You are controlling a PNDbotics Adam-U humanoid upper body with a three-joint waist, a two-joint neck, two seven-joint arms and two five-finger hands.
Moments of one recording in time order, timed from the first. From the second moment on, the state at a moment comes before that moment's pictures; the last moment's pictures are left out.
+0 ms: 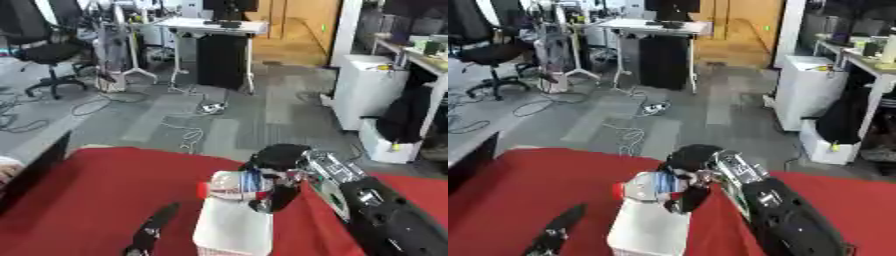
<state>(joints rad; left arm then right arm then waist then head) -0.08 0.24 -0.17 -1.81 -0.19 -0.37 0.16 -1.32 -0.10 0.38 -0.66 1.19 -0.40 0.43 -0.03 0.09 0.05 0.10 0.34</state>
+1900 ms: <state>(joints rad) -0.09 0.24 -0.18 -1.81 -0.18 -0.37 0.15 -1.32 -0.09 0.38 -0.65 1.36 -0.50 0.44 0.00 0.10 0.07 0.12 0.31</state>
